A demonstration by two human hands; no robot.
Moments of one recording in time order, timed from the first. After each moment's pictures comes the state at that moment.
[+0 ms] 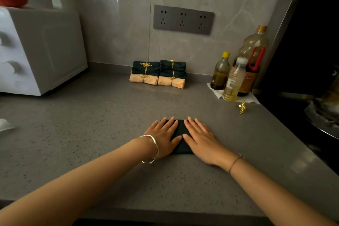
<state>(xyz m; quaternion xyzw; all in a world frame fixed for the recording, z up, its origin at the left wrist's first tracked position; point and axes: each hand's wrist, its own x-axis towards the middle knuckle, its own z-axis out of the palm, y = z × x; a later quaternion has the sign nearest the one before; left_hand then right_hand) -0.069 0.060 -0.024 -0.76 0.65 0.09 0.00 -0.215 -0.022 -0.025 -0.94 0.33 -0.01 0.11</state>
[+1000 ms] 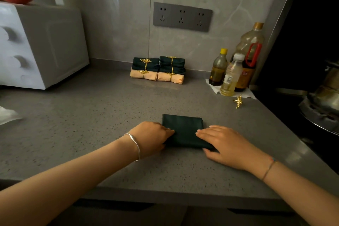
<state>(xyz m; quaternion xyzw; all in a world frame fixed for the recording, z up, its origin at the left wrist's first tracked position) -0.079 0.113 0.006 -0.68 0.73 -0.03 0.05 -0.285 -0.004 0.001 -0.98 0.16 -0.04 -0.08</state>
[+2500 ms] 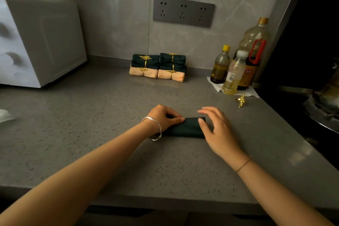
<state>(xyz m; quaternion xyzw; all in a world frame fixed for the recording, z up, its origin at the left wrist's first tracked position) -0.059 0.043 -0.012 -0.71 0.56 0.24 -0.36 -0.245 -0.022 -0.028 -0.87 0.33 -0.35 0.14</state>
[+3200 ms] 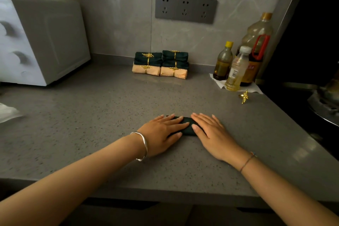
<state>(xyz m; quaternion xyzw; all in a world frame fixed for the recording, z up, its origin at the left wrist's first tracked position) -0.068 0.099 -0.016 -0.66 0.74 0.06 -0.06 -0.241 -0.013 -0.034 -0.94 0.30 -0.12 0.09</state>
